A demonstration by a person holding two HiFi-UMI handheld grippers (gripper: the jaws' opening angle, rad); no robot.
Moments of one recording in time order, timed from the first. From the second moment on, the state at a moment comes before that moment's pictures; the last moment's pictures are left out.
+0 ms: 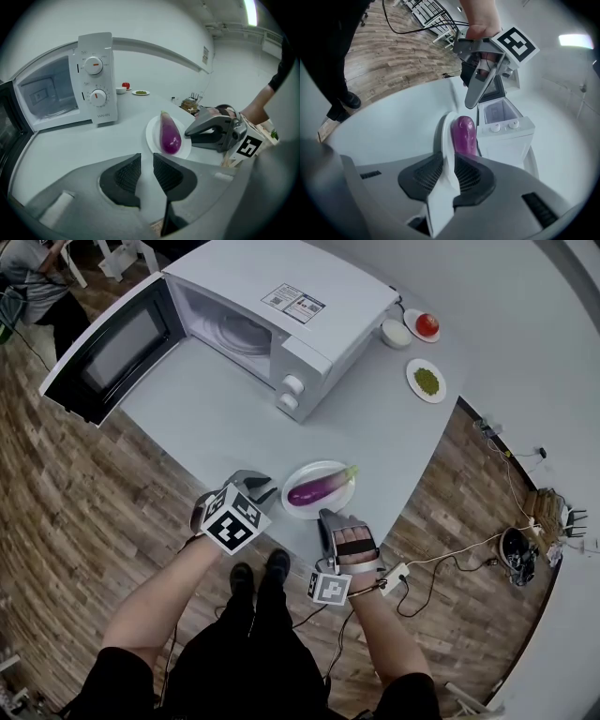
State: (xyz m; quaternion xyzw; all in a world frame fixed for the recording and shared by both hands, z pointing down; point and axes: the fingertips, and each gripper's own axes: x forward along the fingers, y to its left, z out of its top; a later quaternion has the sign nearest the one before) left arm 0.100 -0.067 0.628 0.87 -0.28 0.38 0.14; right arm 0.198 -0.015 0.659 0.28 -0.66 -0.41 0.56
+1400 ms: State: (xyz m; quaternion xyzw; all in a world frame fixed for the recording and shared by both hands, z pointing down) left arm 0.058 -0.061 0.623 0.86 -0.32 0.38 0.12; right arm 0.166 -0.021 0.641 0.30 -0.62 -0.48 0.54
